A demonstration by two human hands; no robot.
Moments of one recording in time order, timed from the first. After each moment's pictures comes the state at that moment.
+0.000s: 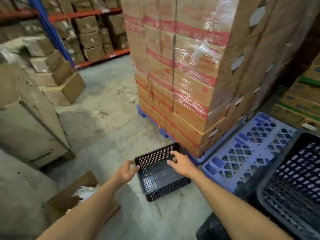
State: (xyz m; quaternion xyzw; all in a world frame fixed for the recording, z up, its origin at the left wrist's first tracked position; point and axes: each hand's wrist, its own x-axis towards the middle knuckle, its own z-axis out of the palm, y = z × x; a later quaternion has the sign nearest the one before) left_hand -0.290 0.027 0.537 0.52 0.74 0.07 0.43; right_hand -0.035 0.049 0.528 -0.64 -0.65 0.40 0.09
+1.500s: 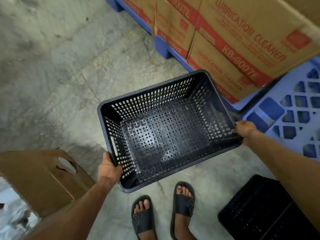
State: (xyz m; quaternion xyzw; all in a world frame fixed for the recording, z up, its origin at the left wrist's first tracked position) left_hand -0.347 0.223 -0.032 0.34 0.84 0.04 0.42; right_hand 0.104 0.313 -0.042 -0.88 -0.24 0.41 0.05
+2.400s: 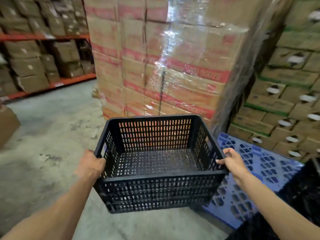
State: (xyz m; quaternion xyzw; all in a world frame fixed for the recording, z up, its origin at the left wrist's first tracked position) left_hand -0.439 0.315 0.599 0.57 0.75 0.24 0.22; right_hand 0.000 0.161 0.617 -0.79 -0.26 0.30 0.46
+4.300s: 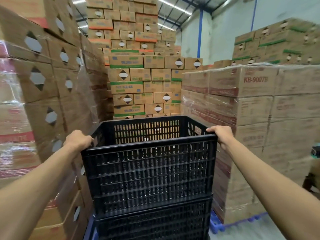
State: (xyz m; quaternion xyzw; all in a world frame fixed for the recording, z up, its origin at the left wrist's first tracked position) left_hand 0.076 -0.031 0.904 0.83 0.43 0.23 0.26; right_hand 0.331 -0.451 0.890 -0.72 -0.04 -0.04 0.69
